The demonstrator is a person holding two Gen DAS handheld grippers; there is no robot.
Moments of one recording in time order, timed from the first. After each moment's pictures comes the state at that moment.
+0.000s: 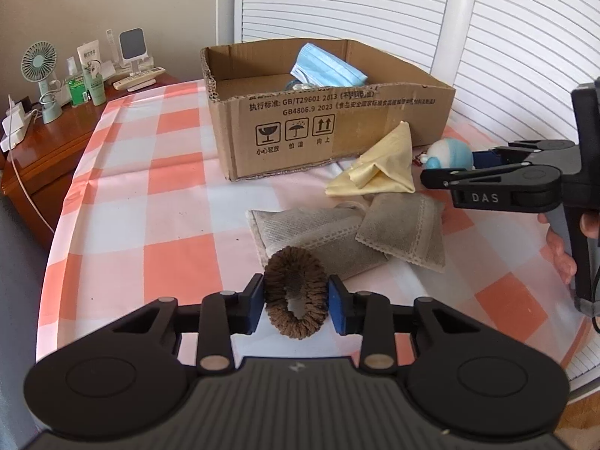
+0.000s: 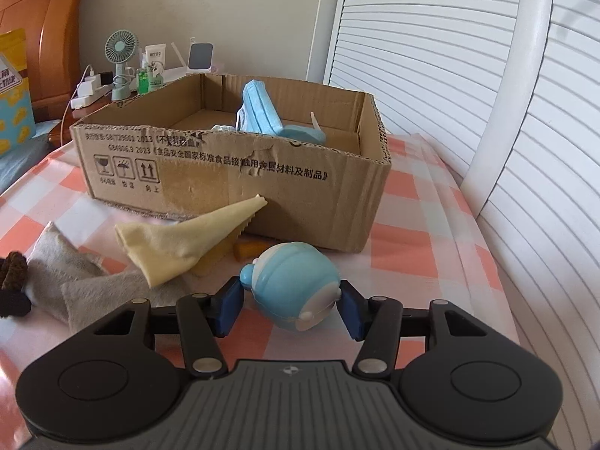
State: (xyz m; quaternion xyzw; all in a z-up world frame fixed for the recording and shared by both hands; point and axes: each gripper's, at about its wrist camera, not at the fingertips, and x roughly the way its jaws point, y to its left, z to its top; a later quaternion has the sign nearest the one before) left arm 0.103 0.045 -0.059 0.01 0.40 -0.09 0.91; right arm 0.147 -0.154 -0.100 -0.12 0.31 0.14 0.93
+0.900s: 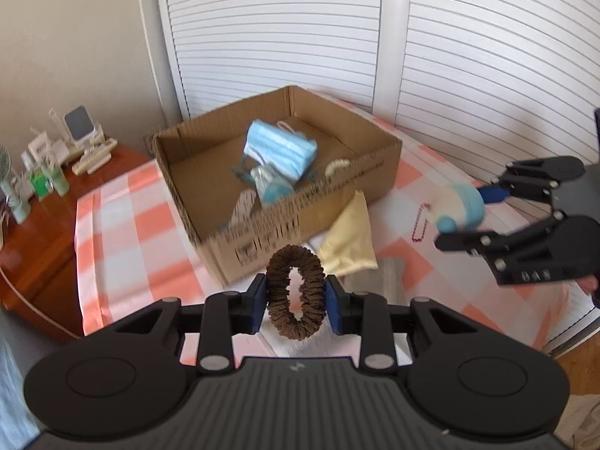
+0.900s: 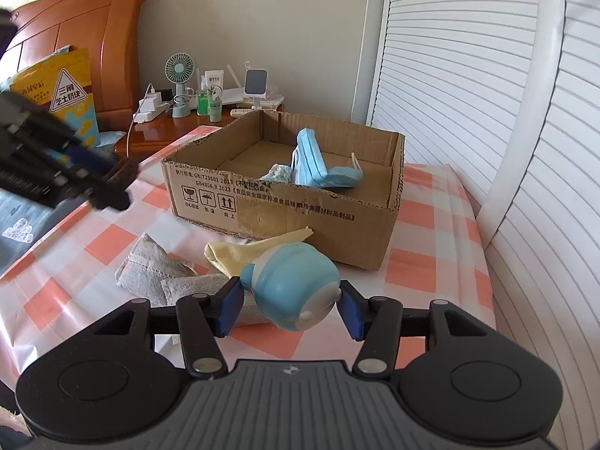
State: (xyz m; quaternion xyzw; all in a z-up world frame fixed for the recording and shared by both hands) left arm 0.140 0.037 0.030 0.10 0.39 -0.18 0.90; right arm 0.097 -0.172 -0.036 -0.11 0.30 0.23 0.92
